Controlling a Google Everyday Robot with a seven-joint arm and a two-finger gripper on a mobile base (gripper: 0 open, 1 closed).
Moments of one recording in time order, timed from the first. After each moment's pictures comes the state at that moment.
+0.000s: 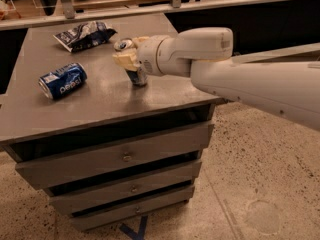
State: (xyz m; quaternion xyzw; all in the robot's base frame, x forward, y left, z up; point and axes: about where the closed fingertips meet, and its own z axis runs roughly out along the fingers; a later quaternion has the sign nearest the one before) arm 0.656 0.080 0.918 -0.68 -0.41 -0.57 0.22
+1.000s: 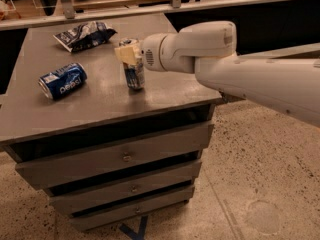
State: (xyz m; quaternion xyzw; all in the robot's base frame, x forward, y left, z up) arm 0.658 0.070 0.926 -0.75 -0.29 -0.52 0.29
